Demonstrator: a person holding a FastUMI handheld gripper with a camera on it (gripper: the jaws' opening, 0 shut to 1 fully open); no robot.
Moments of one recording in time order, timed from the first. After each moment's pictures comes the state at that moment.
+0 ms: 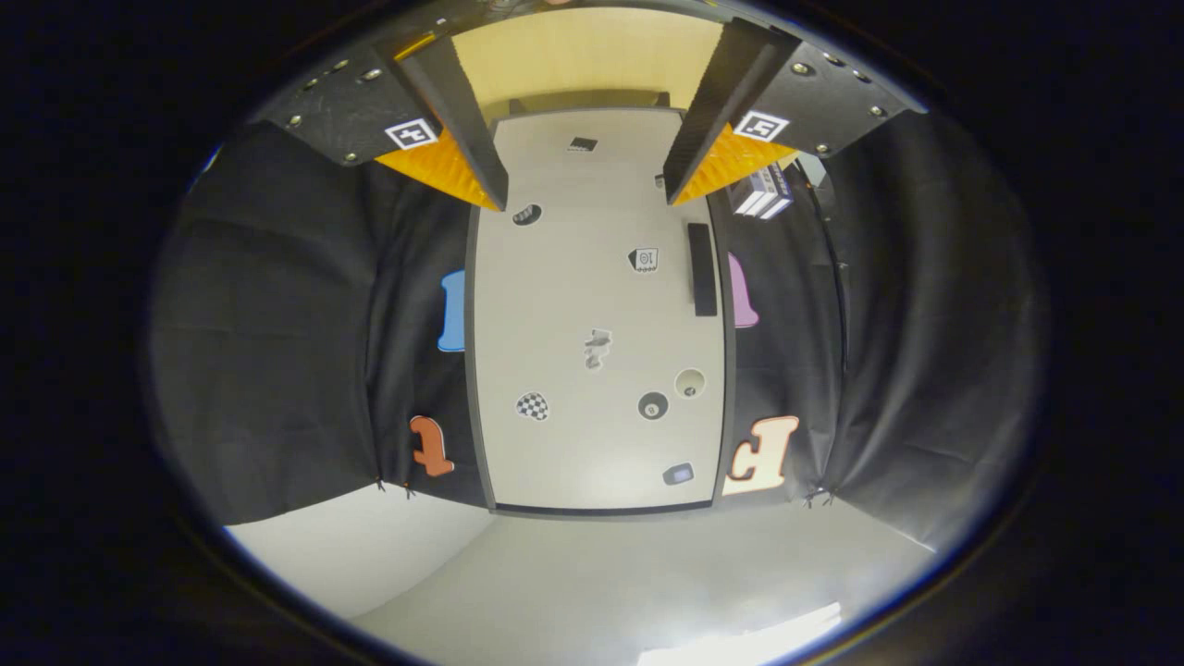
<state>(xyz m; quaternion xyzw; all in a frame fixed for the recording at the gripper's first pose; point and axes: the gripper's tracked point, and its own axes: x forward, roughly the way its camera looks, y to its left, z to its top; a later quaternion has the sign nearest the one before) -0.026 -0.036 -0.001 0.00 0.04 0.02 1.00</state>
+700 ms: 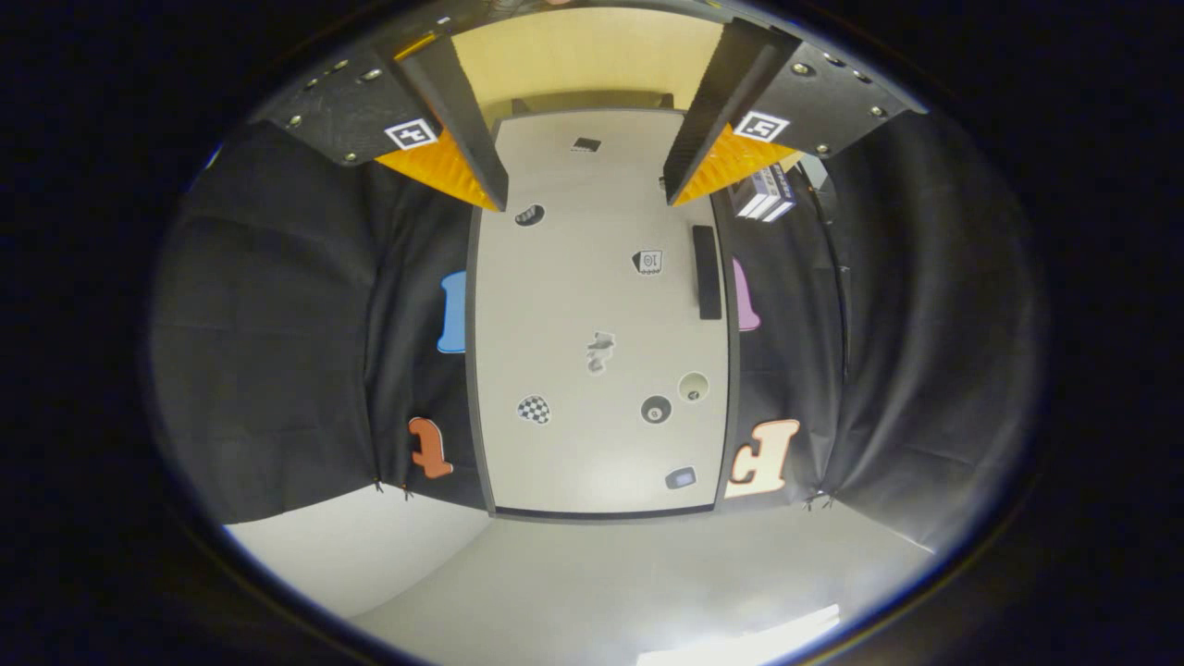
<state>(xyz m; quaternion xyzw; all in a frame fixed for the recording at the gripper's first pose) -0.020 -0.042 -0.003 0.00 0.04 0.02 1.00</state>
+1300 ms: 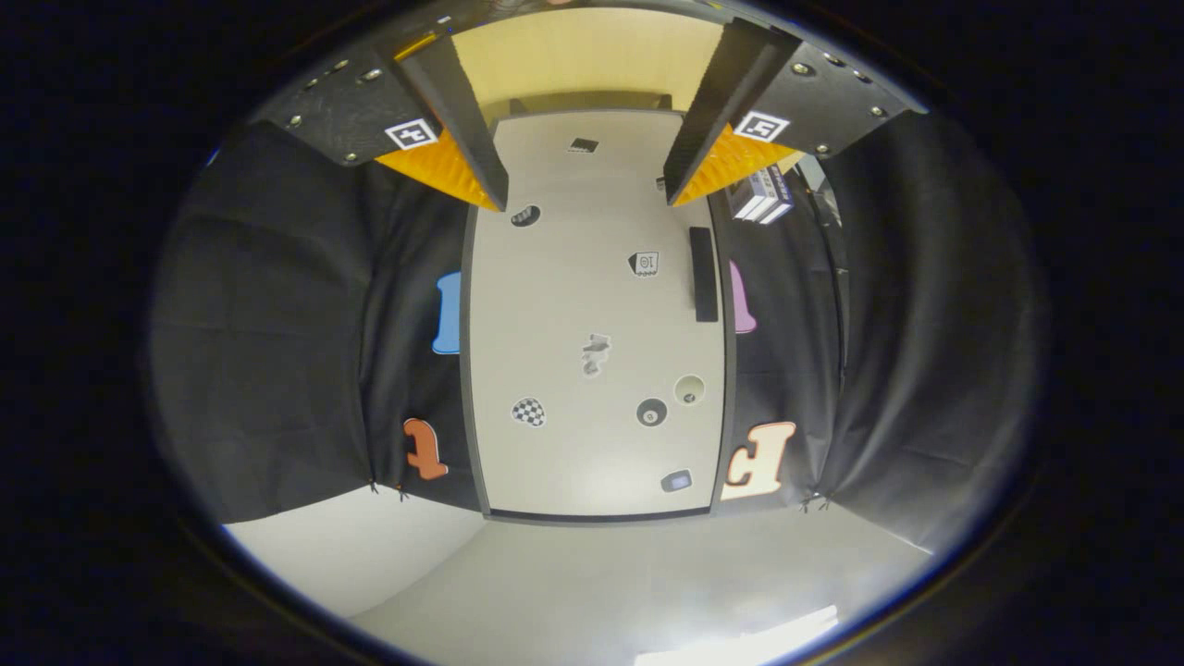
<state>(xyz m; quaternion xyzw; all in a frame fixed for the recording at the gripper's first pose) -0.018 -0.034 -0.006 0.00 0.05 0.03 1.00</state>
